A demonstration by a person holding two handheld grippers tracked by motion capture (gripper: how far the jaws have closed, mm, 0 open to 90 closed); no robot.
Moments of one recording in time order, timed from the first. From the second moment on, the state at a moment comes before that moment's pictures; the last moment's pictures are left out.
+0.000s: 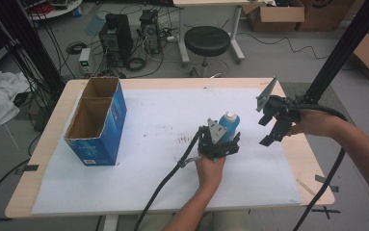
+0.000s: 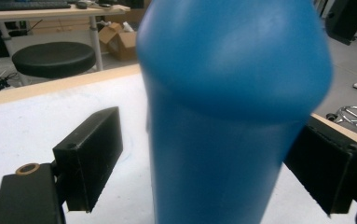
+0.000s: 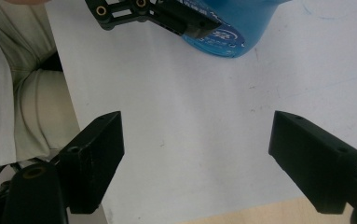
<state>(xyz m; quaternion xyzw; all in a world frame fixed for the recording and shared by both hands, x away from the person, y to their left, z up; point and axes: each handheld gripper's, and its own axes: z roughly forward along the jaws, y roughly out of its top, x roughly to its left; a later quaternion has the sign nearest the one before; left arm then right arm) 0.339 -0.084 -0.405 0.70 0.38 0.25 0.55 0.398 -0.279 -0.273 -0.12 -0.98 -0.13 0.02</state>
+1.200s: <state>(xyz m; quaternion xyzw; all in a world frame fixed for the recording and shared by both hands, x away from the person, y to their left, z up) 0.348 -0.084 -0.413 0.70 0.37 0.24 0.56 0.400 -0.279 -0.275 -0.12 -0.98 -0.13 0.03</state>
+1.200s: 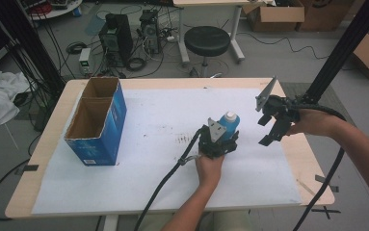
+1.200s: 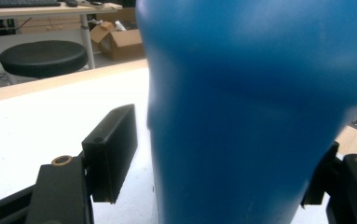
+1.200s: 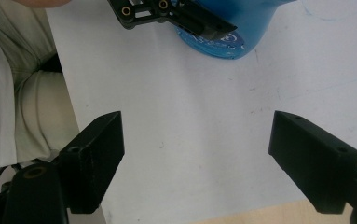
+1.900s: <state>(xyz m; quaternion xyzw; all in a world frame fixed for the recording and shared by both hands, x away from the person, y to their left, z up) 0.348 -0.083 -0.413 0.70 0.37 0.24 0.56 0.400 -0.280 -0.275 -0.12 -0.98 -0.13 0.03</state>
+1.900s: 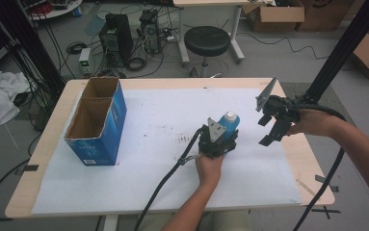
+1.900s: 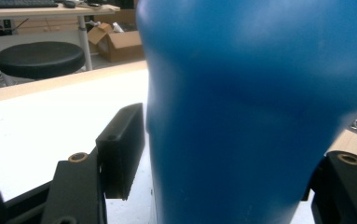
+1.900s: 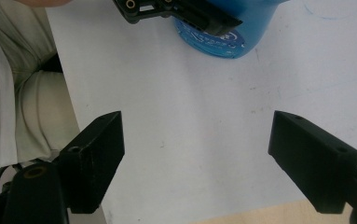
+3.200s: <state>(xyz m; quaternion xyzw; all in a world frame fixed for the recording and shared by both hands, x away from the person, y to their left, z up) 0.346 -0.055 -0.380 0.71 0.33 0.23 0.58 0.399 -0.275 -0.277 -0.12 -0.98 -0.13 0.03</state>
